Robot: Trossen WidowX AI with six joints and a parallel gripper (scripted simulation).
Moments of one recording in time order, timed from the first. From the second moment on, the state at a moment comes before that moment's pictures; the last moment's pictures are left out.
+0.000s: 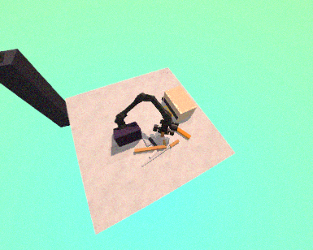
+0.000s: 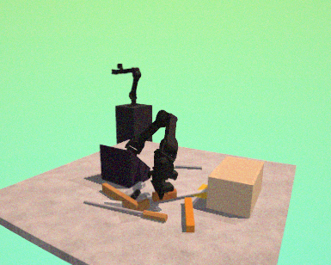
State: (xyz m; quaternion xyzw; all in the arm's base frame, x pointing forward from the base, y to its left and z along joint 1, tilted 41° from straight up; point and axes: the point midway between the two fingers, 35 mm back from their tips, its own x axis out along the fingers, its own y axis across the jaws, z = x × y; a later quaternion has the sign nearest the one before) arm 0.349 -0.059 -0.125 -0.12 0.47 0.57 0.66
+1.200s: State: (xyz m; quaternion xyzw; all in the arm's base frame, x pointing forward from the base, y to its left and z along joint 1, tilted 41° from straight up) arm 0.332 -0.044 -0.109 -0.13 0.47 0.57 0.66
